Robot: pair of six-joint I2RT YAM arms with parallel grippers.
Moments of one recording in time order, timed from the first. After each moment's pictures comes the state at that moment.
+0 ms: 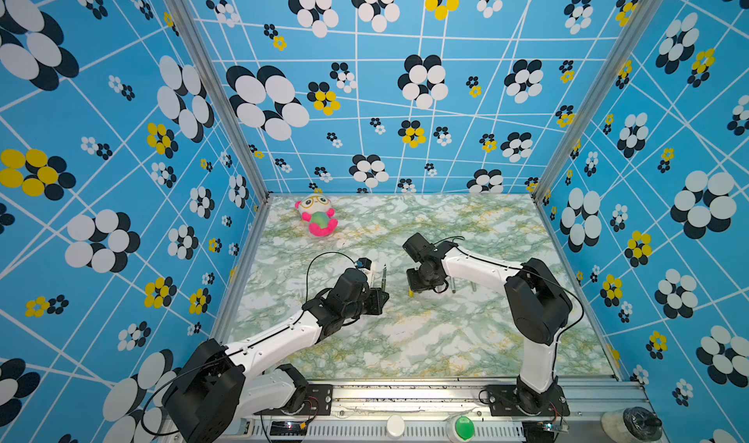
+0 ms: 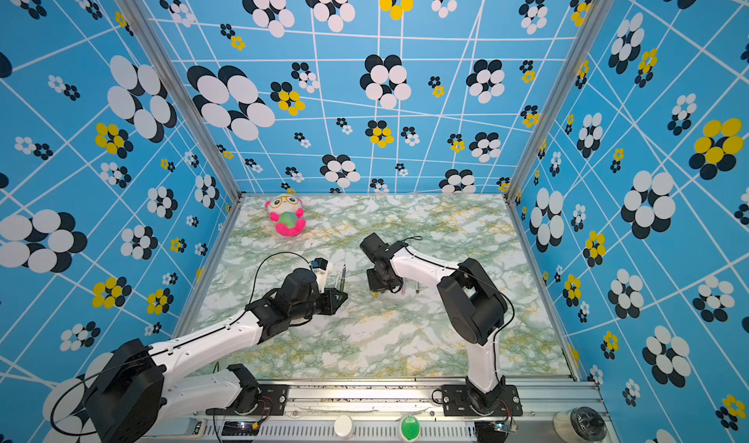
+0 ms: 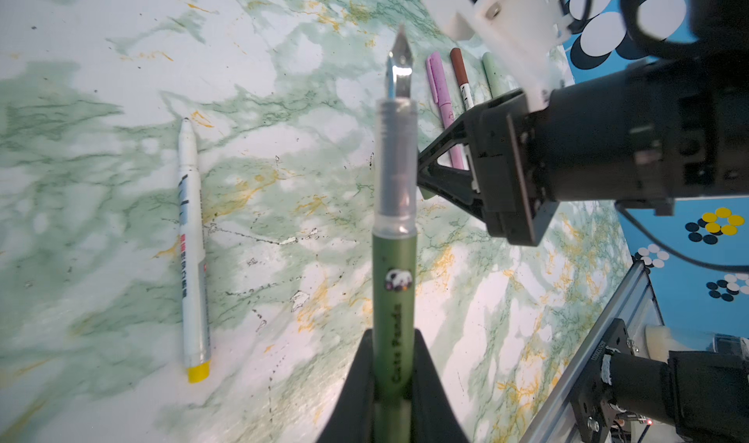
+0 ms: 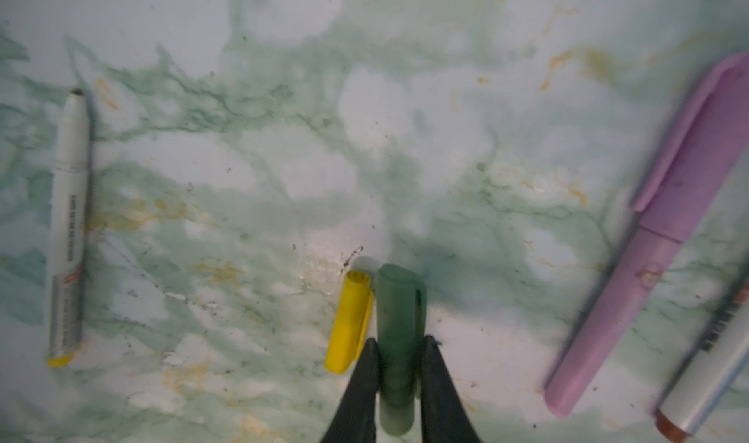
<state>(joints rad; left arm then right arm) -0.69 1.18 0.55 -0.03 0.19 -0.66 0.70 1.90 1.35 -0.73 0.03 0.46</state>
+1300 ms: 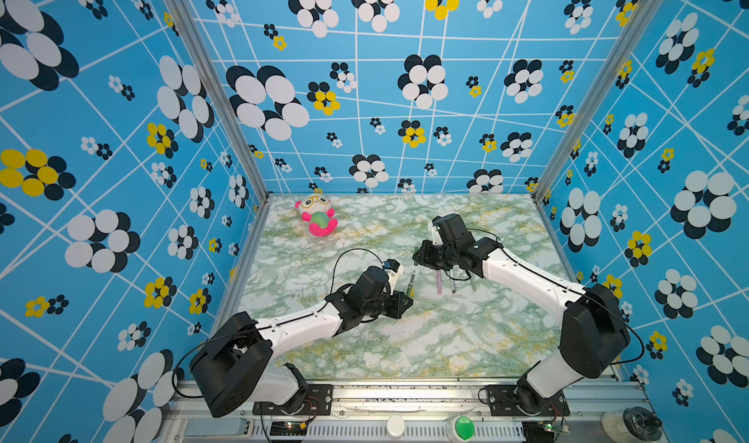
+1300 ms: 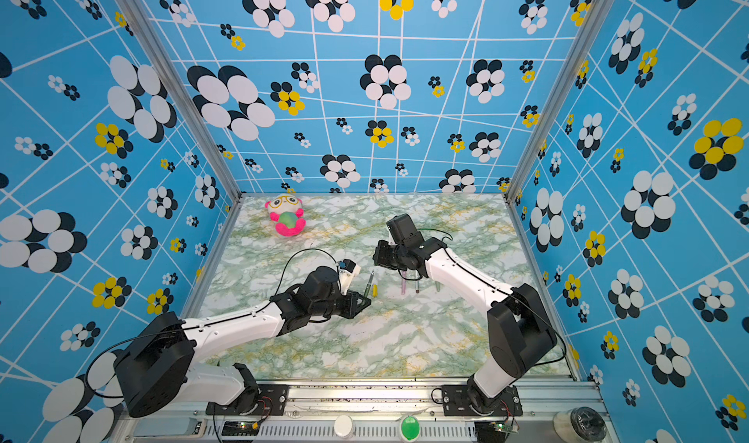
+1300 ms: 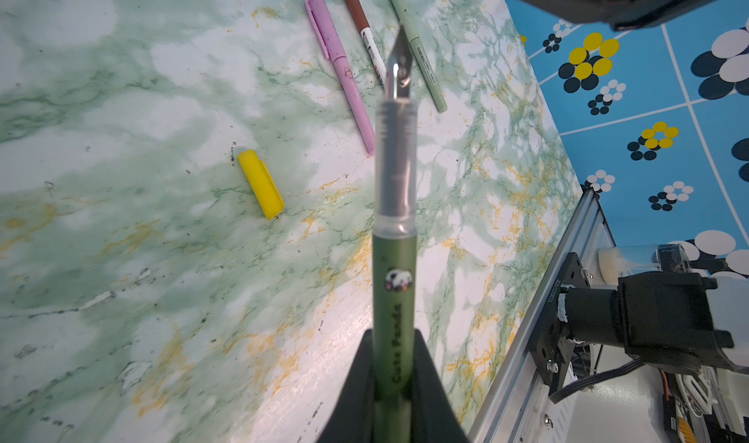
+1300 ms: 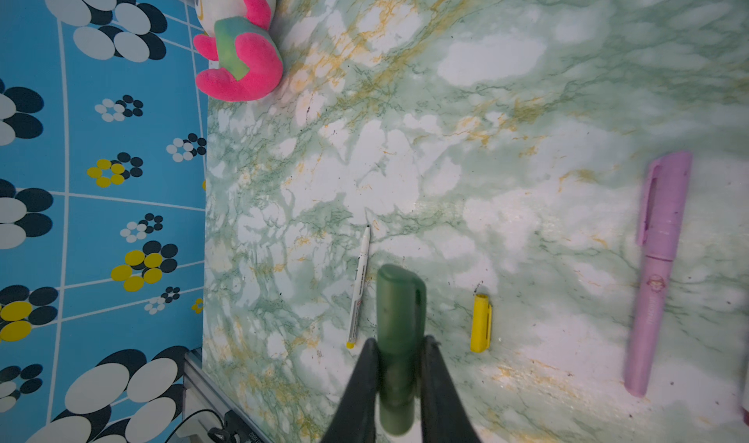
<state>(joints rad) -0.81 1.37 0.66 0.08 0.30 -0.61 0.59 1.61 1.22 -0.44 -0.21 0.72</state>
